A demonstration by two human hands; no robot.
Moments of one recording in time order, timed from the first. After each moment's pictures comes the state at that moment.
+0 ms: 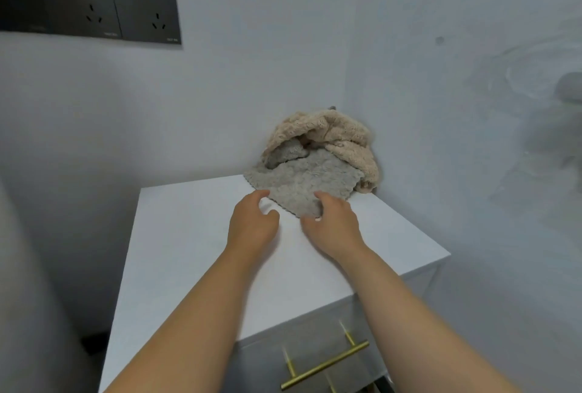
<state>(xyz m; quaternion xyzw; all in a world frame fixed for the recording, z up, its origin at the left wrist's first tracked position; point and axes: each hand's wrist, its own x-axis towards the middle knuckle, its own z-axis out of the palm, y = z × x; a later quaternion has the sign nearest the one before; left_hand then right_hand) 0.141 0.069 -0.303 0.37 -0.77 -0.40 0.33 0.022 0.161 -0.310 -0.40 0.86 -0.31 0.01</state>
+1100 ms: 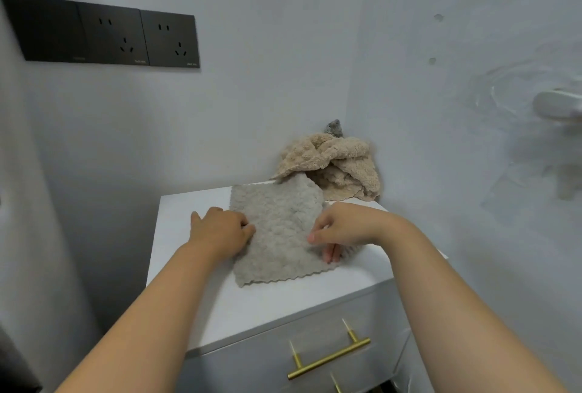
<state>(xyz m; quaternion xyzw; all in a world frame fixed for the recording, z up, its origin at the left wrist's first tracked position) 0.195 0.035 -0.284 0.41 -0.91 -0.07 0.07 0.040 0.202 -0.230 -0.52 0.80 -0.17 0.25</state>
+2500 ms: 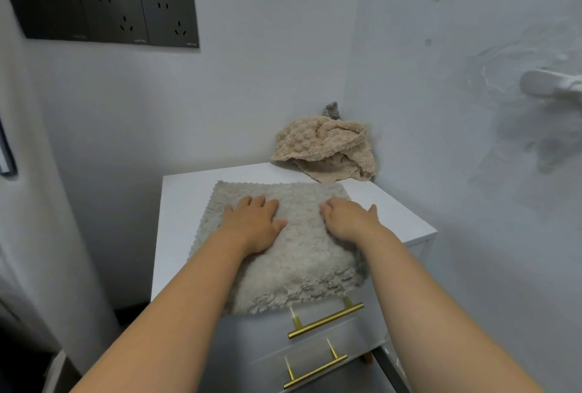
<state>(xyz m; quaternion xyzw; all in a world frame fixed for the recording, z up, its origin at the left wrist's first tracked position) 0.185 0.079 -0.293 0.31 -0.95 -0.04 0.00 0.042 0.202 -0.282 -0.40 0.91 -0.09 0.08</state>
